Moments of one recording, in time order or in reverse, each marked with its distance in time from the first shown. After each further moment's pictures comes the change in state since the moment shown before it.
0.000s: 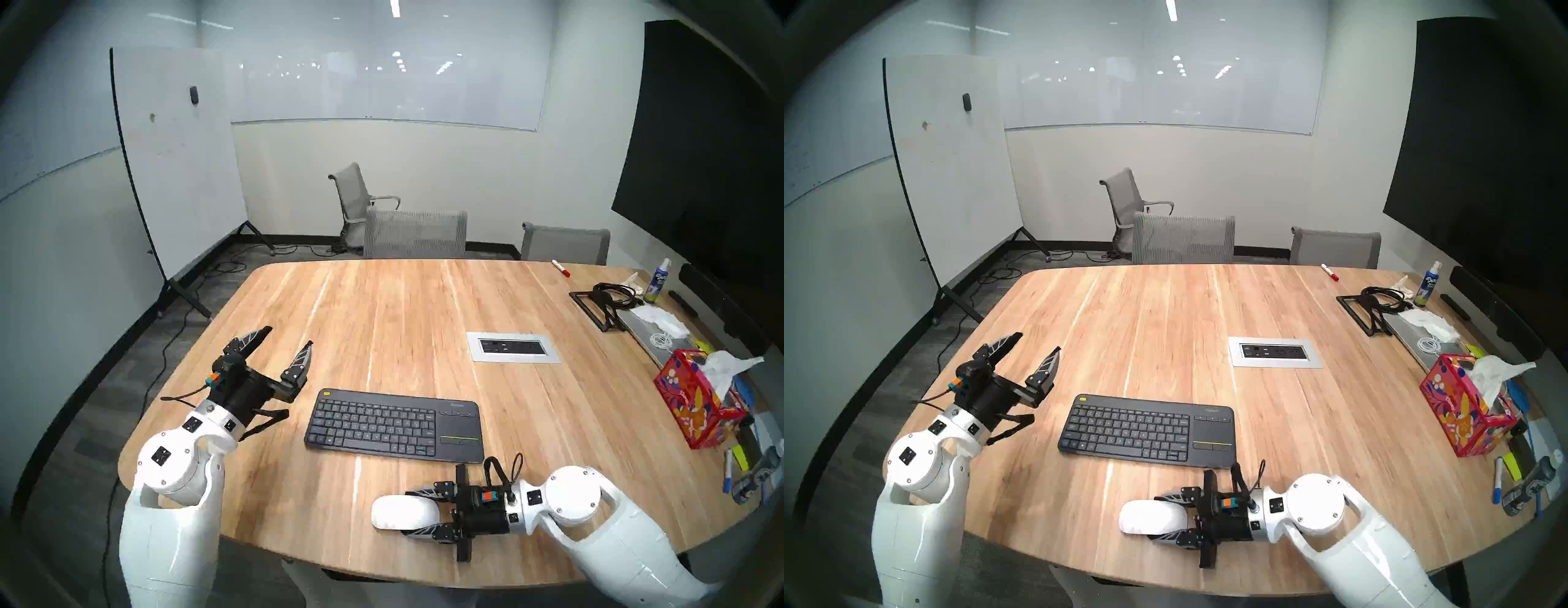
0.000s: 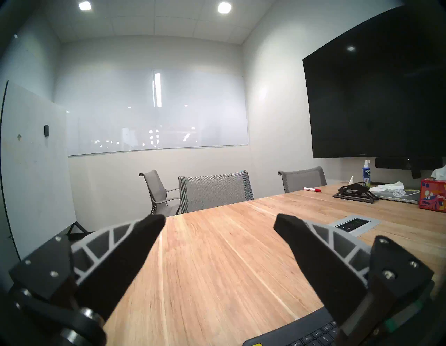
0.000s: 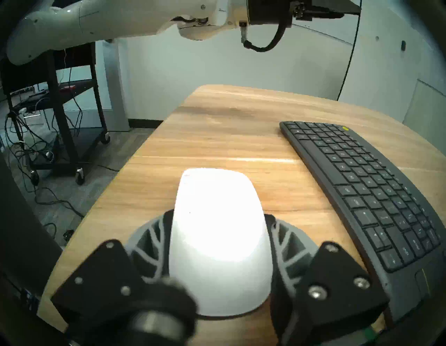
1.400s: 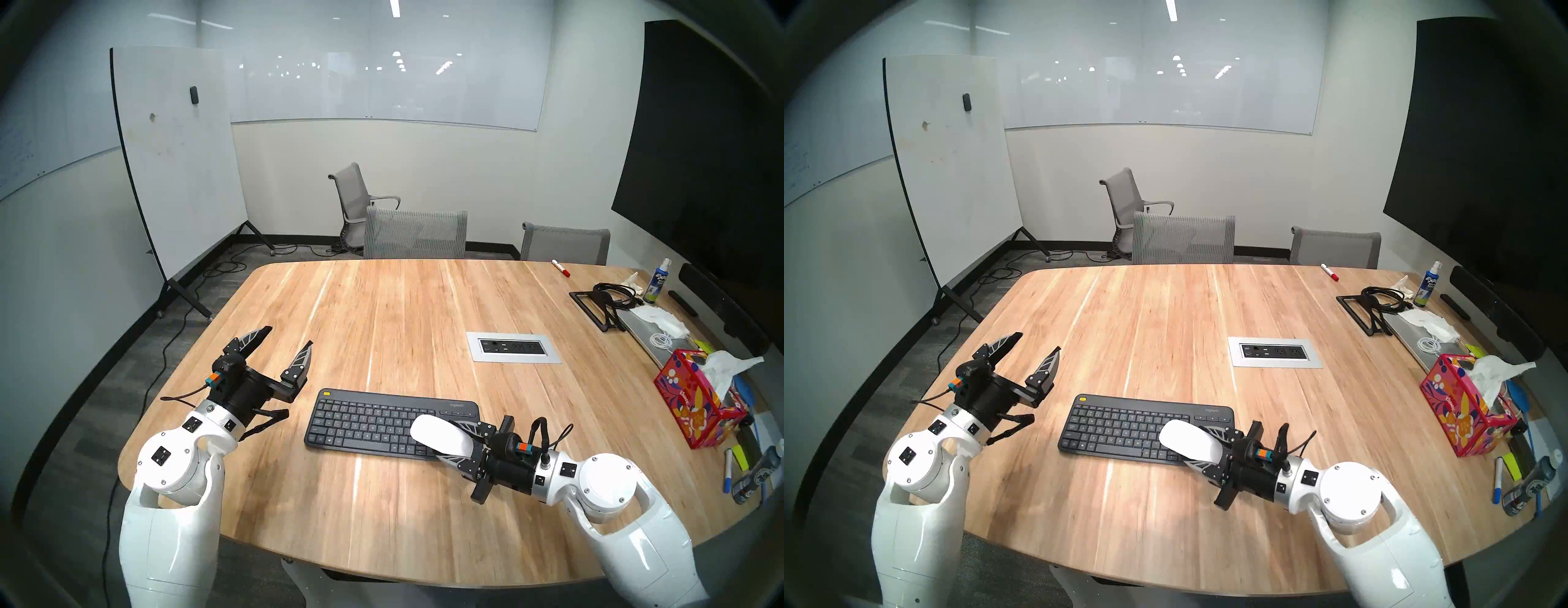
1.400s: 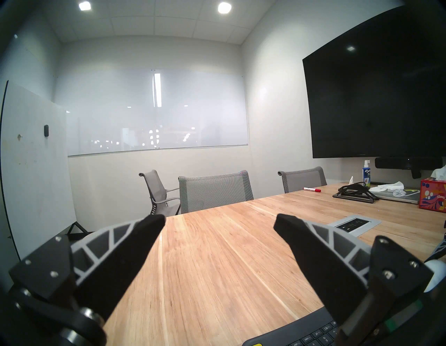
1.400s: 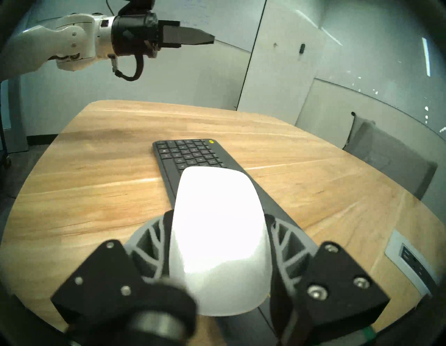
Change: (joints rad) left arm 0.000 0.000 0.000 0.000 0.000 0.000 0.000; right arm -0.133 -0.074 0.245 -0.165 0.022 0.095 -0.305
